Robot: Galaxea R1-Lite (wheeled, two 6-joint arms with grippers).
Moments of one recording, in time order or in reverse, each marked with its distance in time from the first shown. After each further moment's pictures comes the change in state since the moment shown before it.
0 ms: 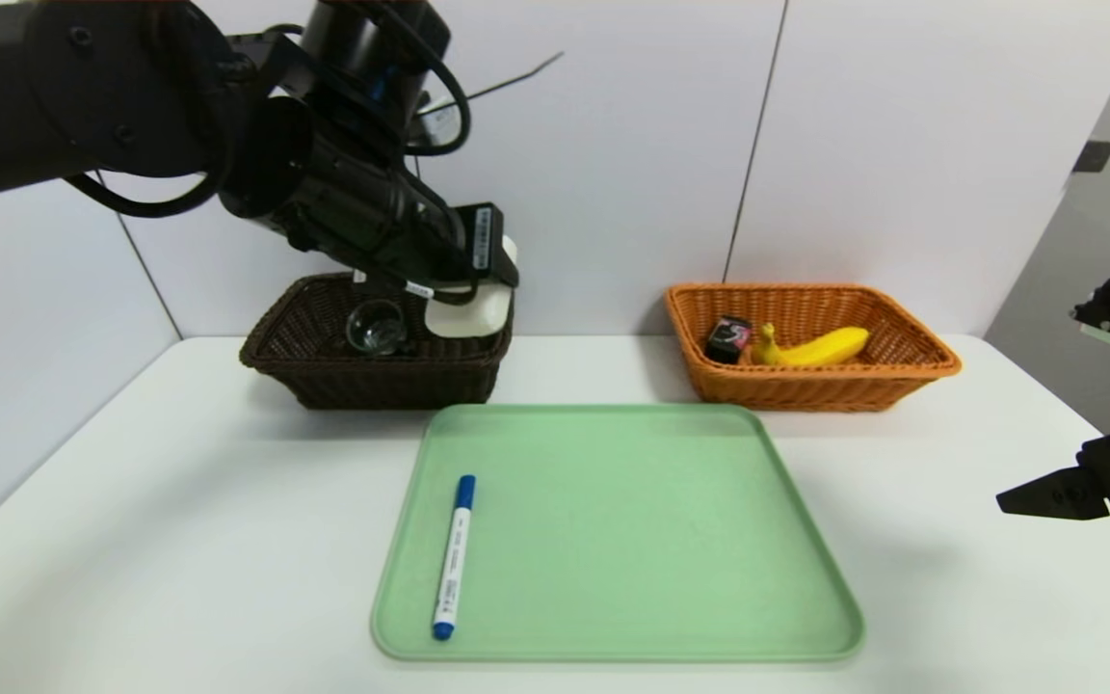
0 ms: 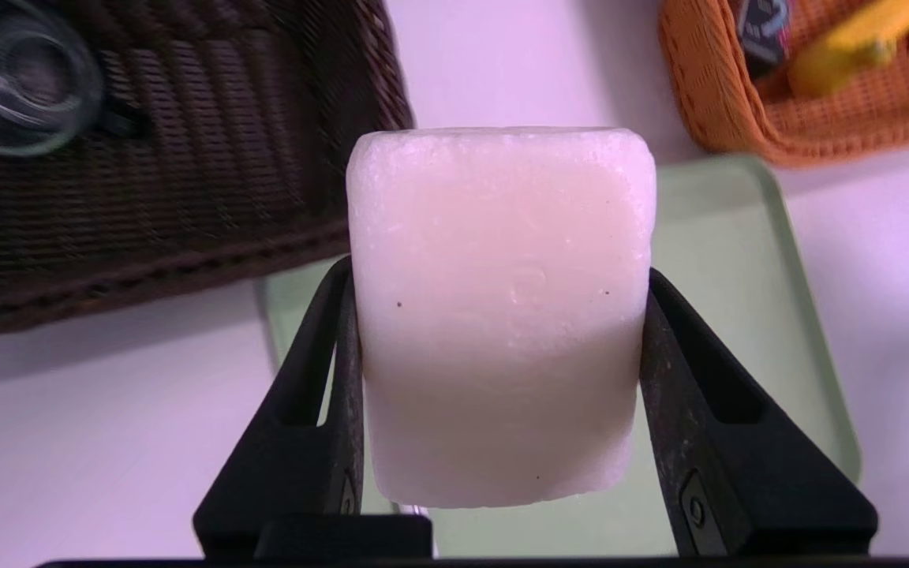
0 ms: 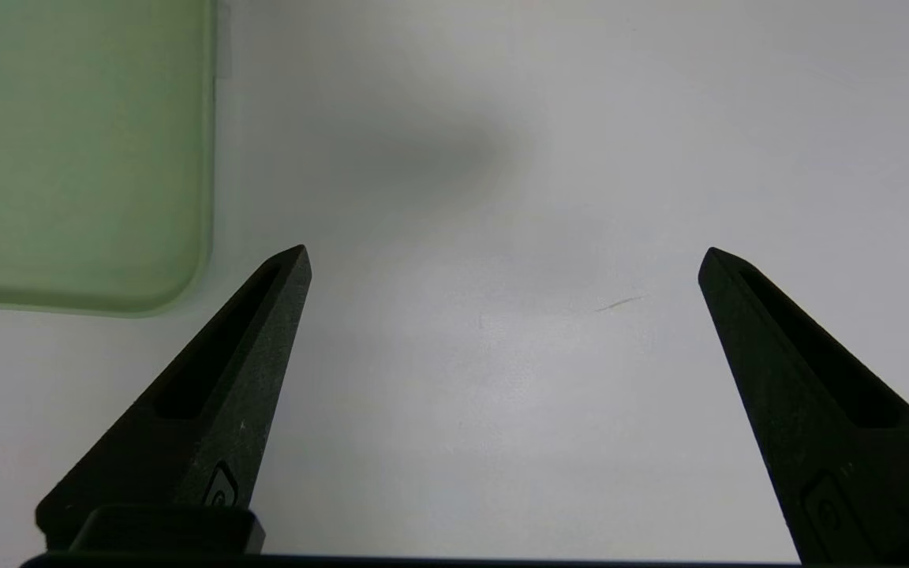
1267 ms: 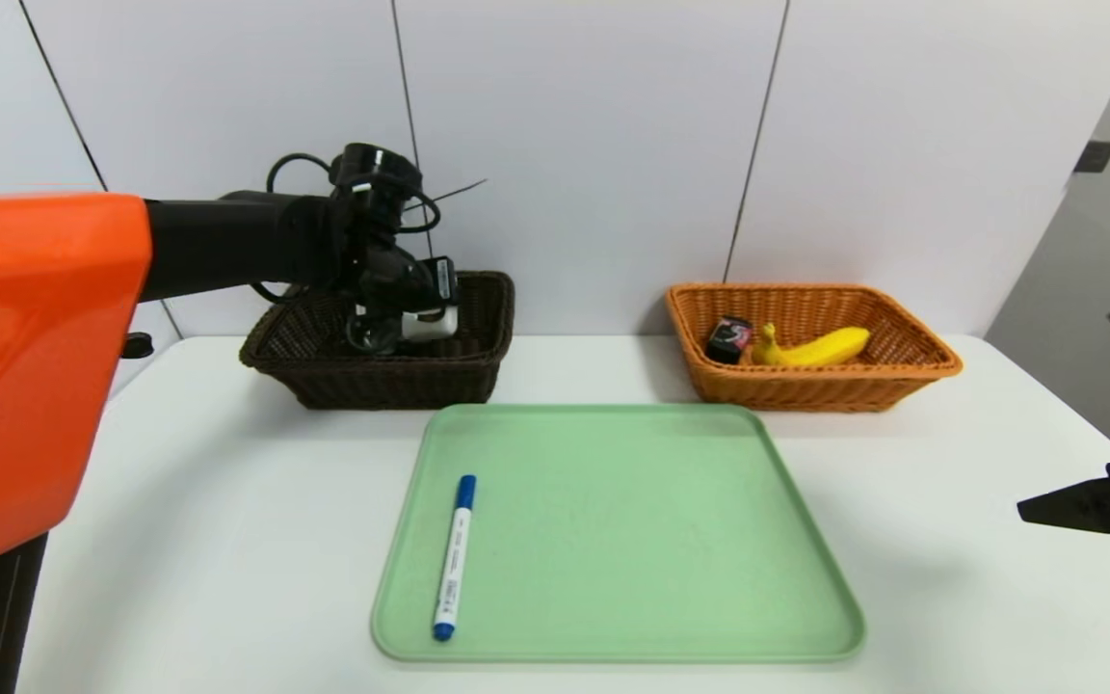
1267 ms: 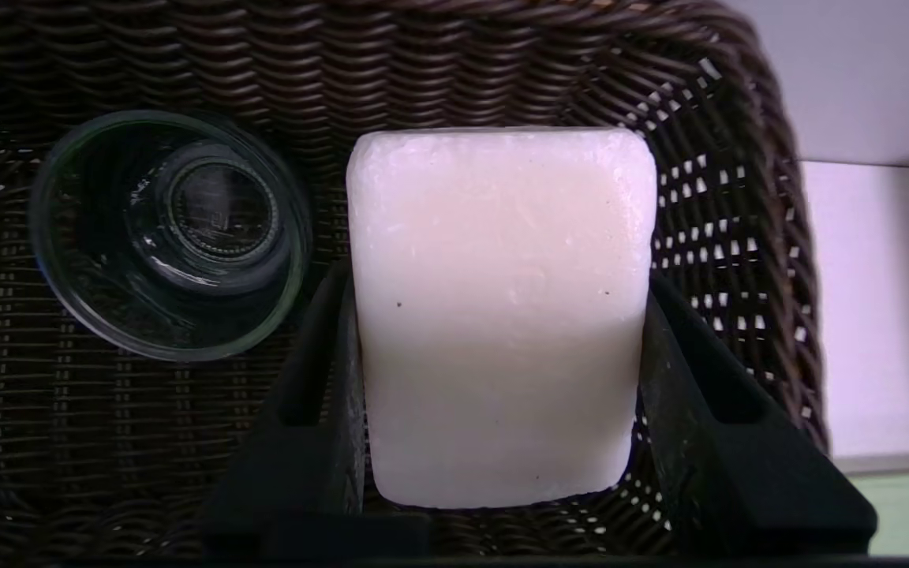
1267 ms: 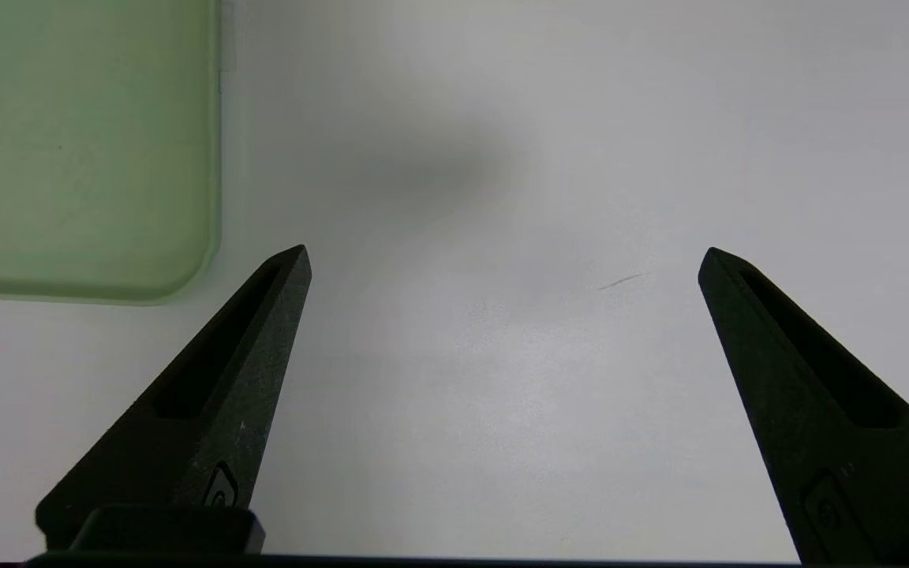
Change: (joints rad) left arm 0.248 0.321 0.000 -0.335 -0.027 0.028; right arm 0.001 -0.064 0.035 -0.002 -0.010 0.036
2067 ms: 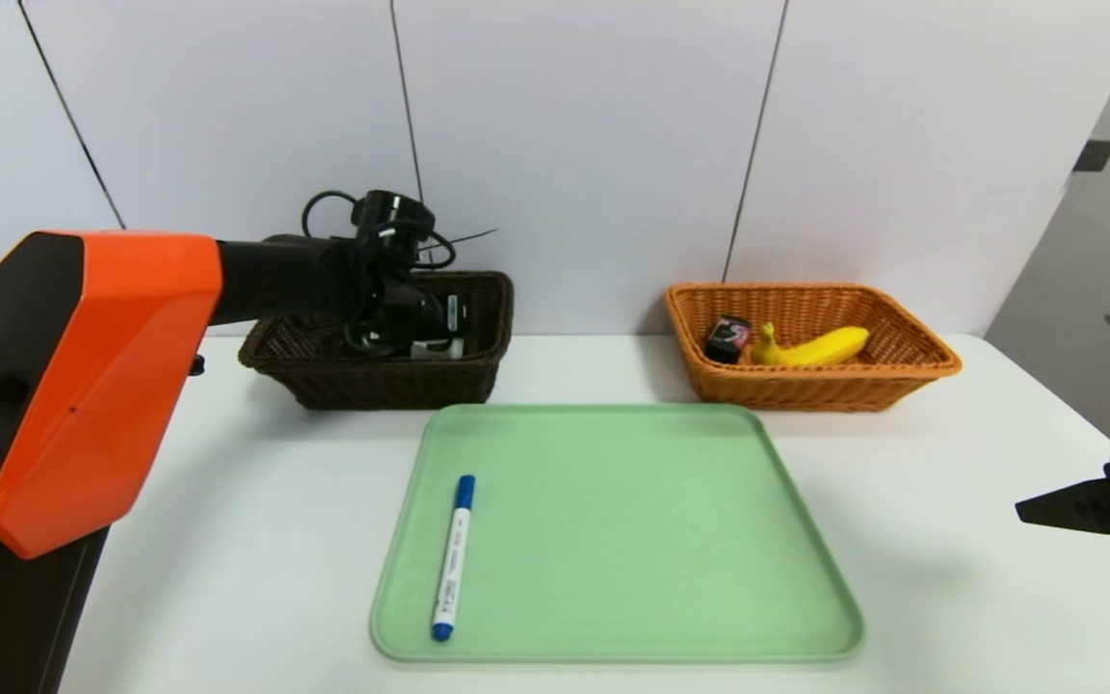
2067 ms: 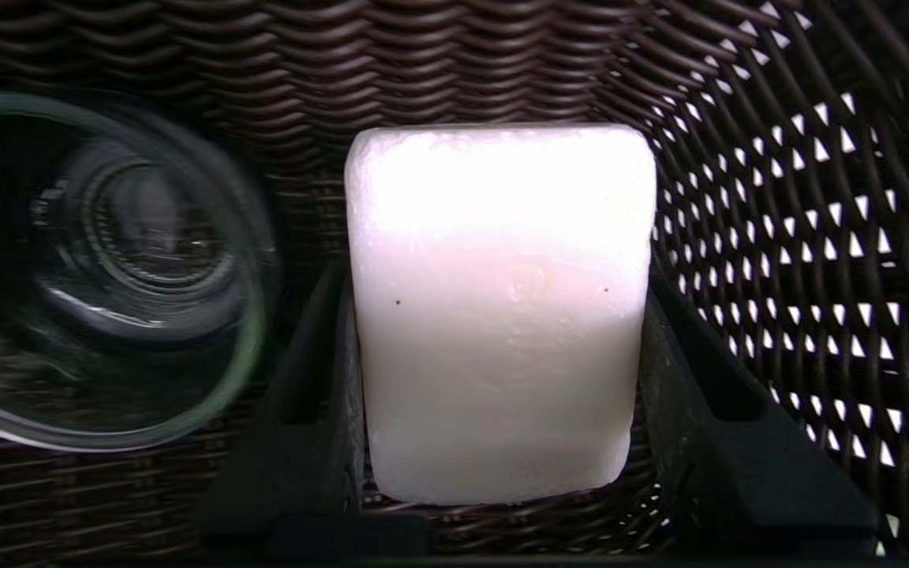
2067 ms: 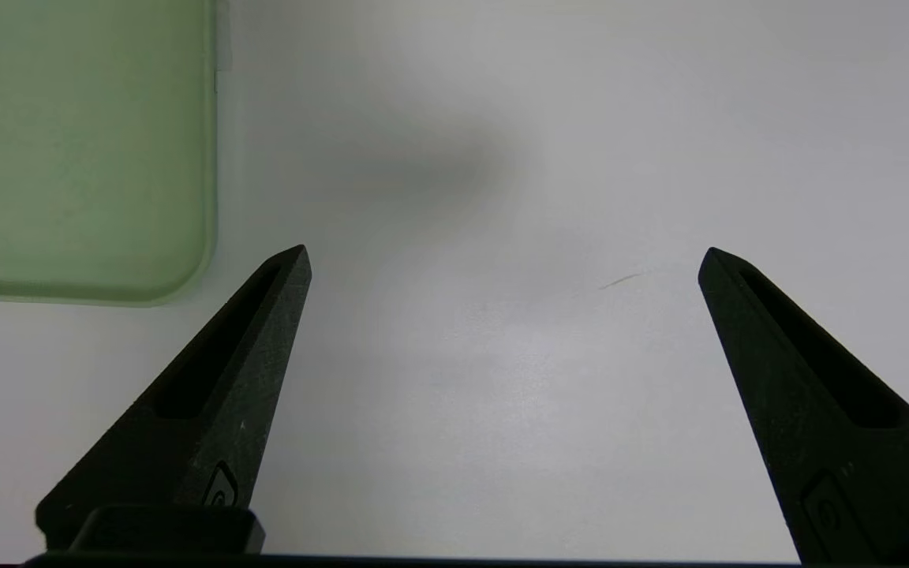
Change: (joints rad) left arm 0.022 0.096 -0.001 -0.050 -0.033 0.084; right arm 0.007 0.005 0.001 0.000 0.000 0.003
